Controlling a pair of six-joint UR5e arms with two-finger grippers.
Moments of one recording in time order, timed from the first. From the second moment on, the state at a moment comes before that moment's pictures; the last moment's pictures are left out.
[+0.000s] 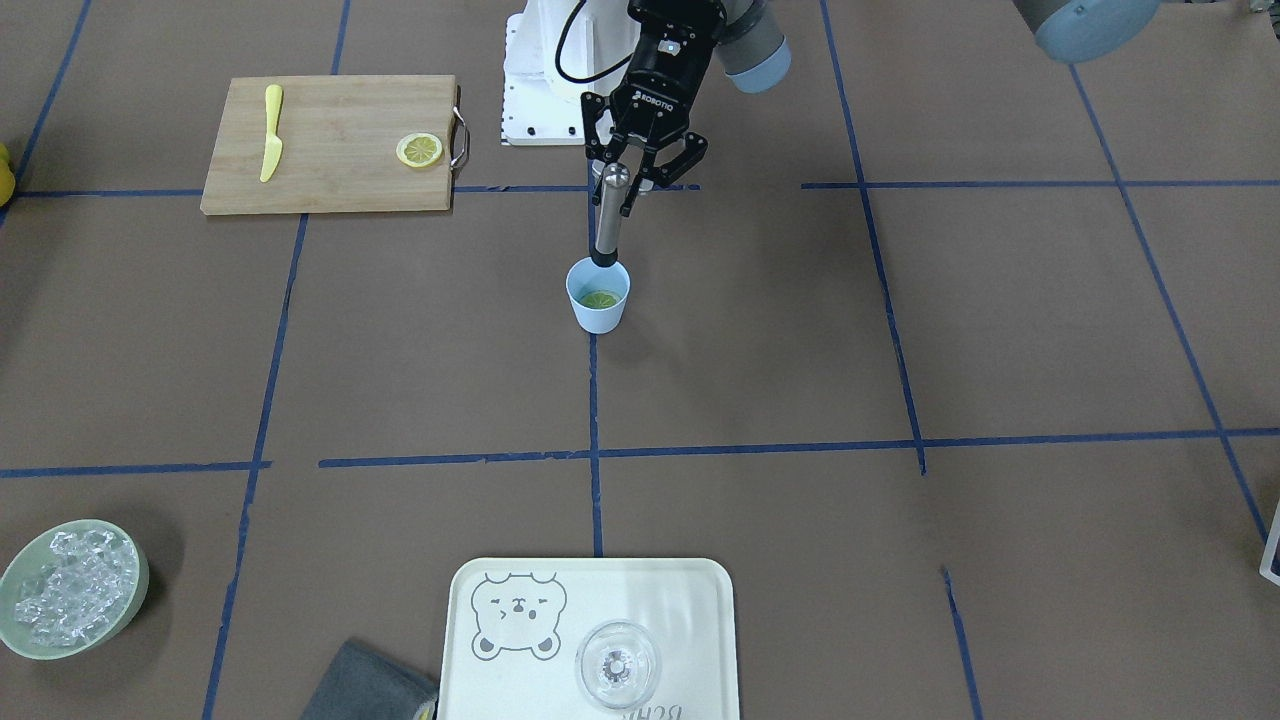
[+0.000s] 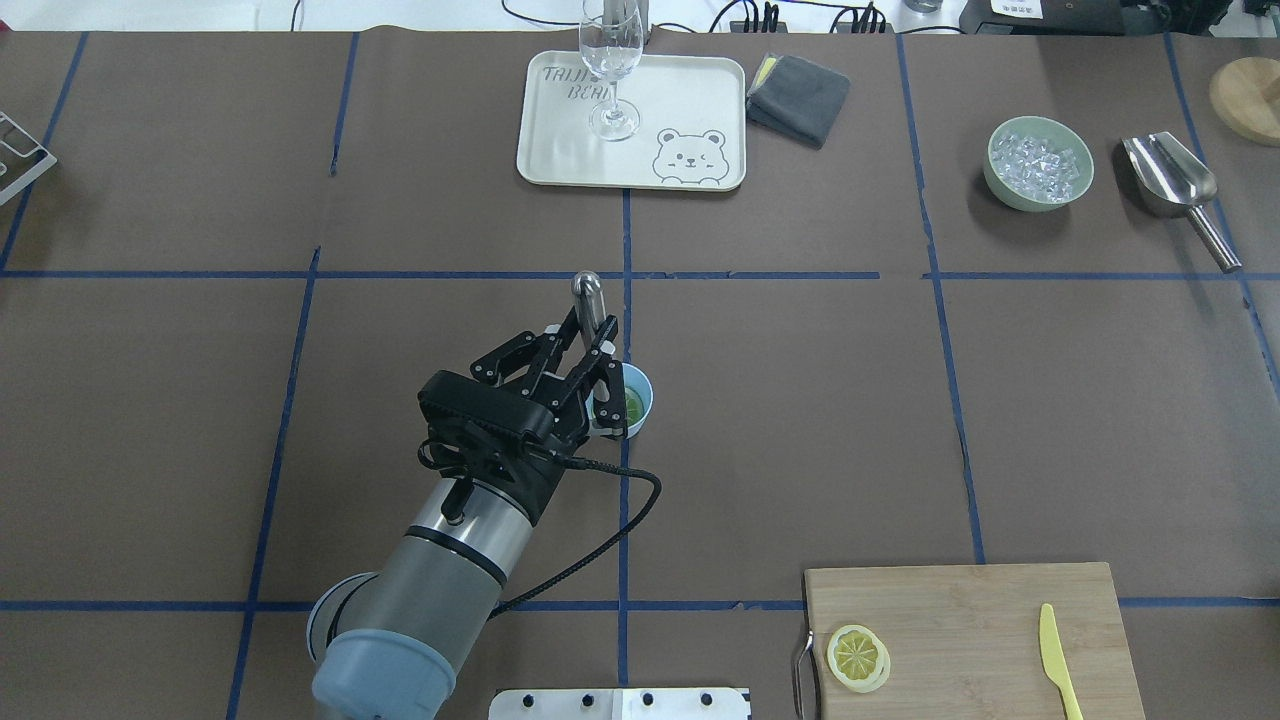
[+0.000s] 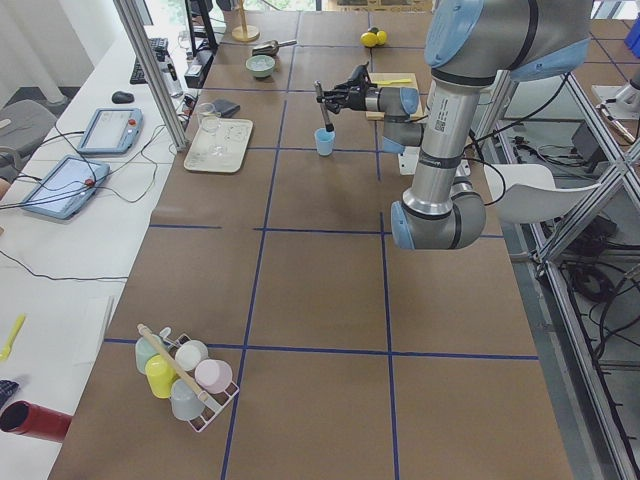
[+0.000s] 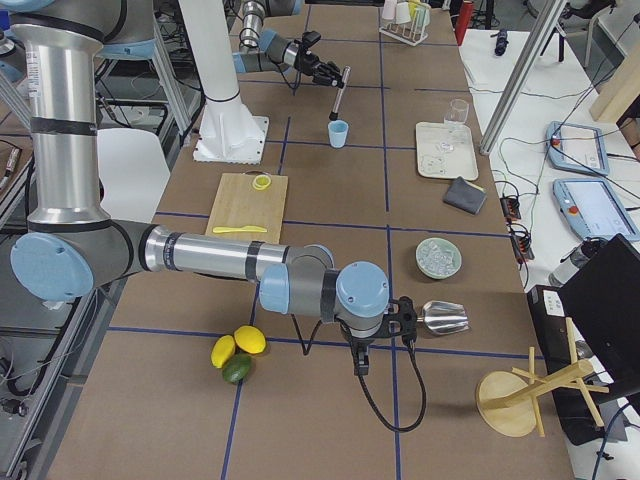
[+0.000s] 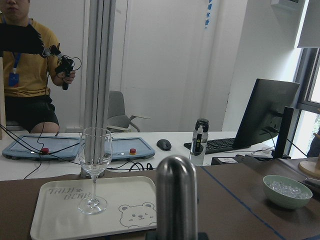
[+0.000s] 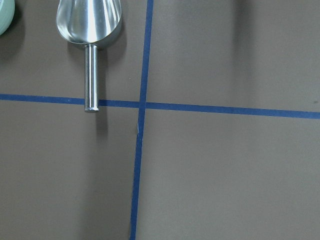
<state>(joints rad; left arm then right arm) -0.12 -2.11 -1.72 -2.66 -0.58 -0.65 1.69 -1.60 1.55 -1.54 2.41 -0.15</state>
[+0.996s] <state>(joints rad) -0.12 -2.17 -1.62 -2.67 -0.54 -0.66 1.69 -1.59 1.56 -1.54 2.41 -0.15</state>
